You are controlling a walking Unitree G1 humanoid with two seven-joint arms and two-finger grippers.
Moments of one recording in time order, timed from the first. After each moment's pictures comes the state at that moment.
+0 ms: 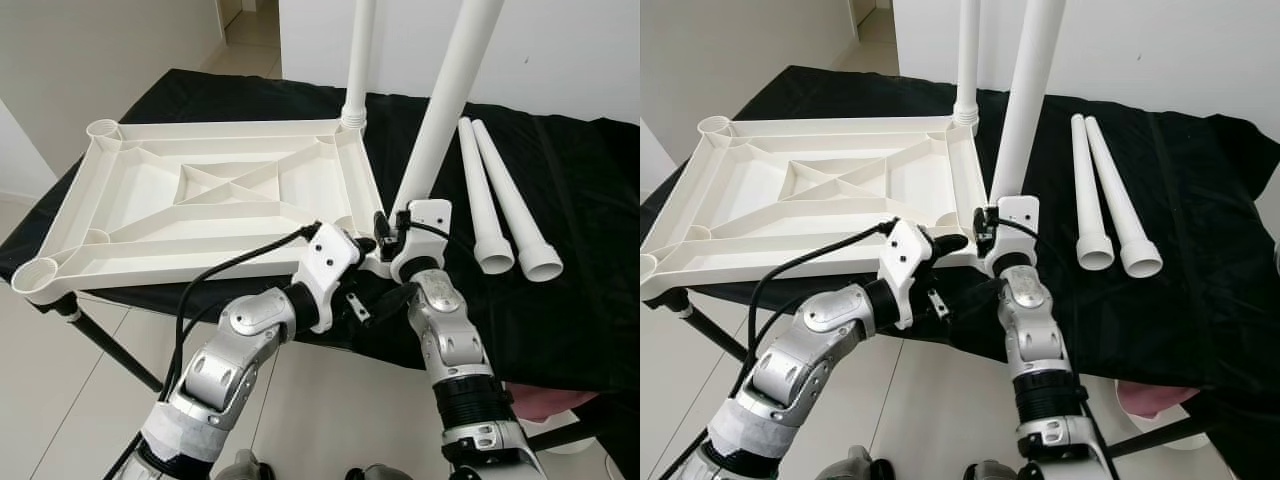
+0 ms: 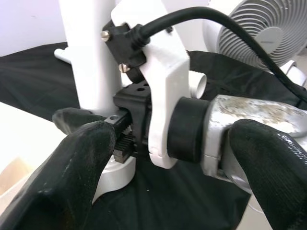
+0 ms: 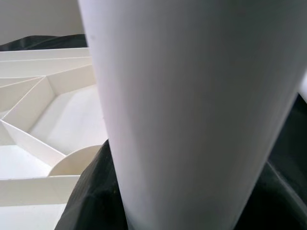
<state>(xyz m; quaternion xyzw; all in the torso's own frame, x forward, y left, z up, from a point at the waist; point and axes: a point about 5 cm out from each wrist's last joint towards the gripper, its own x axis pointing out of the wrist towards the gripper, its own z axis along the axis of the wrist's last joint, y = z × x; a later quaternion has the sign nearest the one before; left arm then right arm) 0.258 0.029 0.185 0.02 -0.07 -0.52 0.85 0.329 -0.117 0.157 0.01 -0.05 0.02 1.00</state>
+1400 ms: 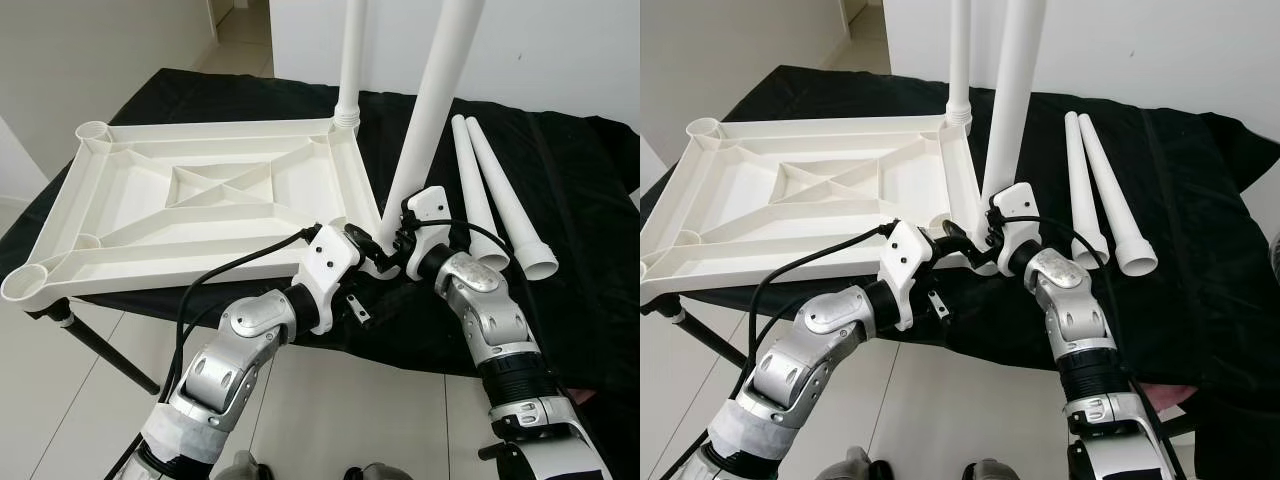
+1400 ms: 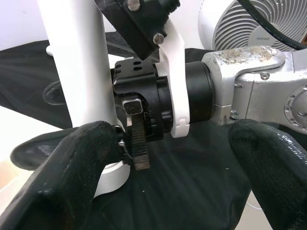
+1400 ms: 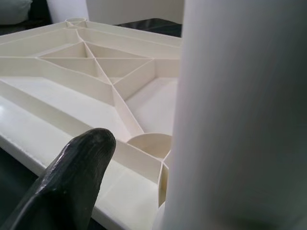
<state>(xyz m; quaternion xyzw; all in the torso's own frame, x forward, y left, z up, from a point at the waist) 0.258 0.029 0.182 0.03 -0.06 -0.52 0.85 0.338 -0.135 0.173 -0.09 -0.03 0.33 0.94</state>
